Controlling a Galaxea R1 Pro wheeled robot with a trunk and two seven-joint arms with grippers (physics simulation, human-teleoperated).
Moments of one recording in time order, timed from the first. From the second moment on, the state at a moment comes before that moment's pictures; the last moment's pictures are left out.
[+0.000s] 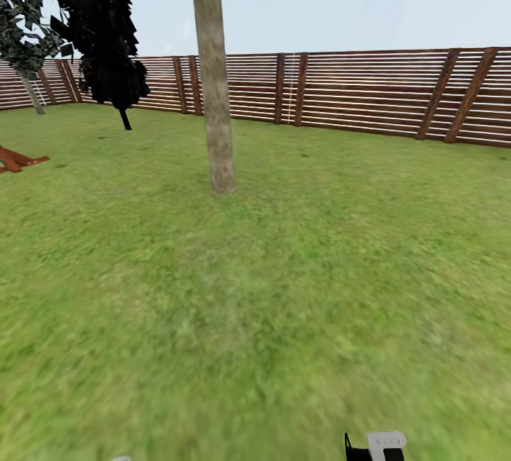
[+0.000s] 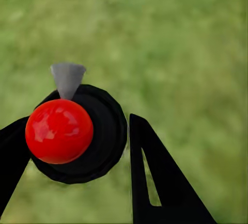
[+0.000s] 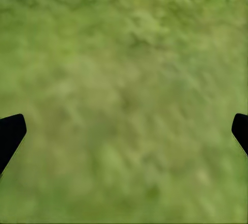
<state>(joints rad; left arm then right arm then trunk) -0.29 0.17 -0.34 -0.14 0.54 -0.44 0.03 -0.39 -0.03 -0.17 -0.03 0.32 -0.60 -0.22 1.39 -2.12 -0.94</state>
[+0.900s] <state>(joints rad) -0.29 0.17 -0.34 -0.14 0.54 -0.44 0.03 -0.39 -0.03 -0.17 -0.03 0.32 -0.60 -0.22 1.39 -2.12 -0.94</state>
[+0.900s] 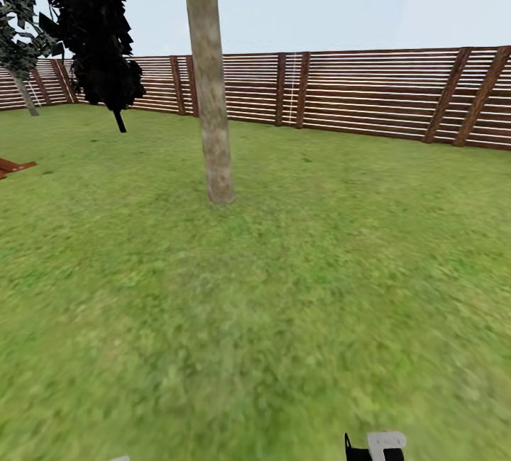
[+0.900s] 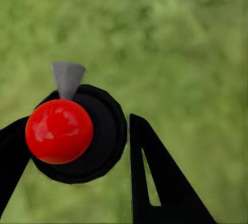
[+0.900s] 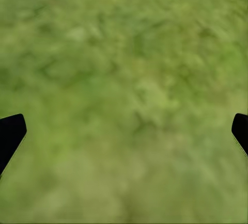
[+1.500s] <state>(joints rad) -0.29 0.17 -0.34 -0.14 0.54 -0.44 0.03 -0.39 -0.03 -0.17 -0.03 0.32 -0.60 -0.22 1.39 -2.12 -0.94</state>
